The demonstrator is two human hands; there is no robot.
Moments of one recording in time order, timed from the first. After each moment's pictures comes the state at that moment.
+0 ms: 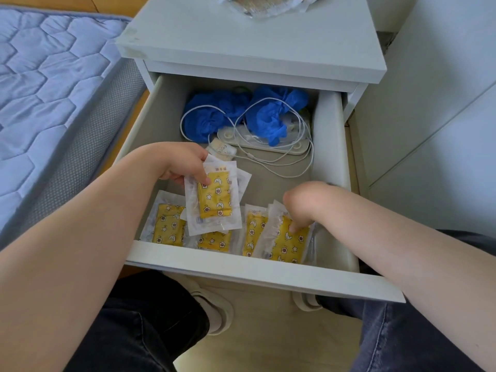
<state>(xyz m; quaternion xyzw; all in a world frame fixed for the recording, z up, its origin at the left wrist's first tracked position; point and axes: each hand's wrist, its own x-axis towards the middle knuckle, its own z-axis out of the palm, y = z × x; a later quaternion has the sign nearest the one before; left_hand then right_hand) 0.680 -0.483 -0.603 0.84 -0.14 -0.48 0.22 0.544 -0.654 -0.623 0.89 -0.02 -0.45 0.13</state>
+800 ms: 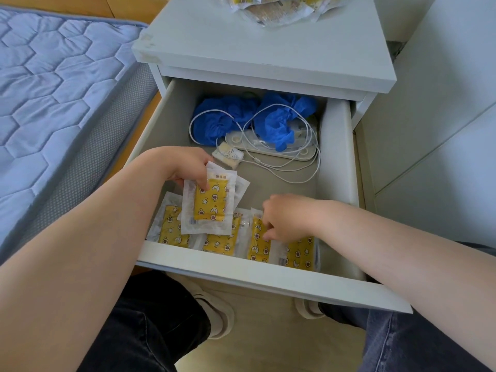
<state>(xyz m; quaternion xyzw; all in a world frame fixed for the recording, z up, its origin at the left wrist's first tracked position) 0.686 -0.477 -0.608 0.87 -0.18 -0.44 0.13 0.543 -0.635 -0.639 0.92 0.15 -0.35 0.04</state>
